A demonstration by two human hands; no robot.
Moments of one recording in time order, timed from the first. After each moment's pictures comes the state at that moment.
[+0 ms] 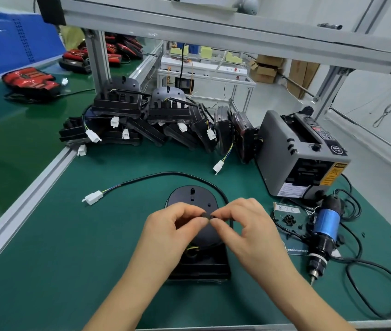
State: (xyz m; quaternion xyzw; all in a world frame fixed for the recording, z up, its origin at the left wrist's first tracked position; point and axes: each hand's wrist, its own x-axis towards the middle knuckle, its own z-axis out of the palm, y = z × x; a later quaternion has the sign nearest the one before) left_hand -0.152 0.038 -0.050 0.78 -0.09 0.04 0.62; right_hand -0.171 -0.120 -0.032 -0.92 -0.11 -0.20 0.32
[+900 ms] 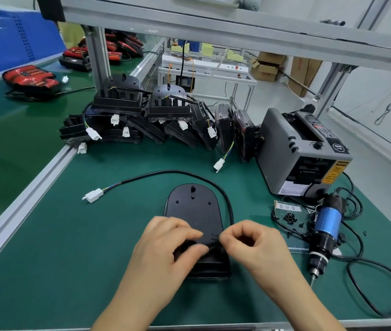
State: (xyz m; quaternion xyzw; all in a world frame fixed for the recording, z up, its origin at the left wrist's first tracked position) left_hand -0.179 0.055 -0.067 0.87 -0.21 0.15 0.43; right_hand -0.193 -0.122 -0.035 -0.83 0.05 -0.04 0.55
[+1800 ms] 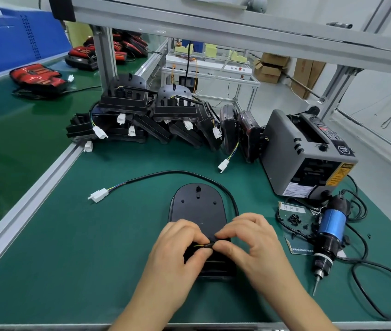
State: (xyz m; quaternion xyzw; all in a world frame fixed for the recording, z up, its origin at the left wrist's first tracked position) left_hand -0.182 0.046 -0.074 0.84 -0.19 0.11 0.49; right_hand -0.184 -0.124 -0.057 -0.92 -0.10 -0.17 0.33
